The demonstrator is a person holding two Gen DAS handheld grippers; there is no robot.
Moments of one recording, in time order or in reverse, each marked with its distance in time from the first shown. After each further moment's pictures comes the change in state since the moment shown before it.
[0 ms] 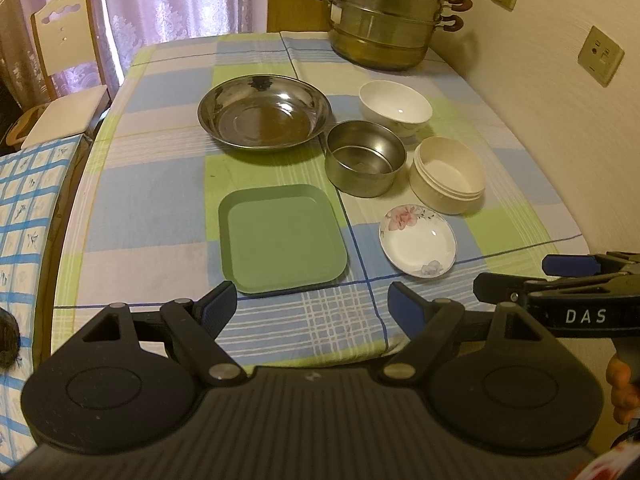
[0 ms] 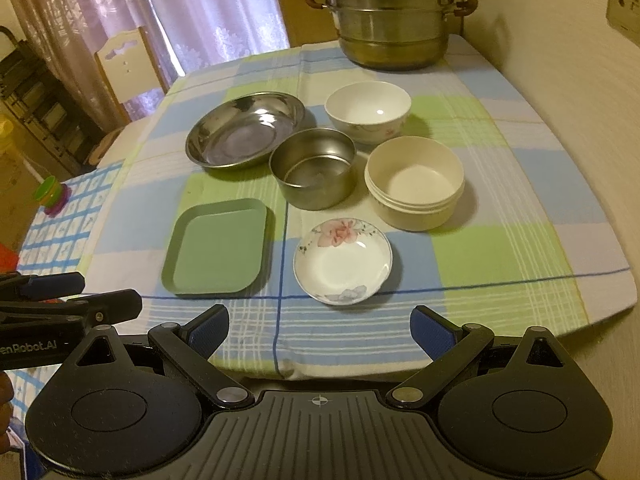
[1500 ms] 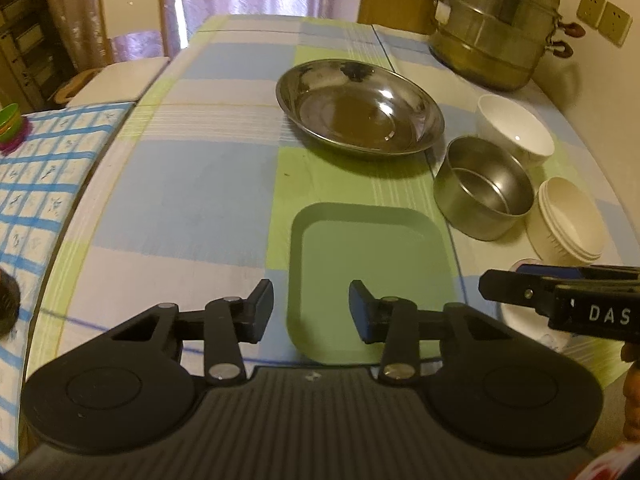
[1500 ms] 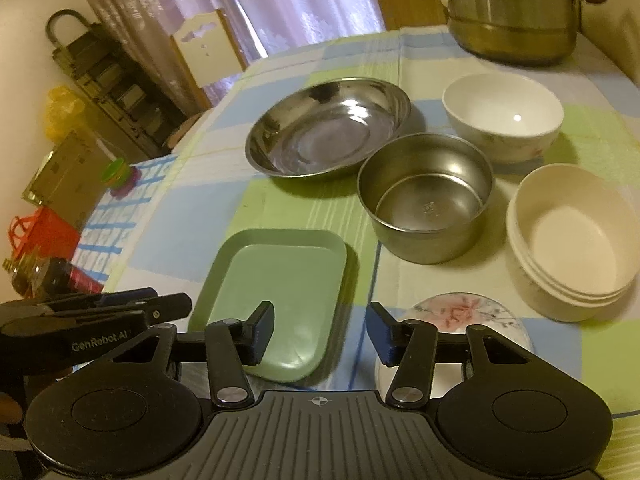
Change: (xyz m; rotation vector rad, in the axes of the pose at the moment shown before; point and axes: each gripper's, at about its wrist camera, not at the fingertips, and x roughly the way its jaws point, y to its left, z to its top) left arm 0.108 0.065 0.016 -0.165 -0.022 0.131; right arm 0.137 0.015 0.051 -0.095 0.035 0.267
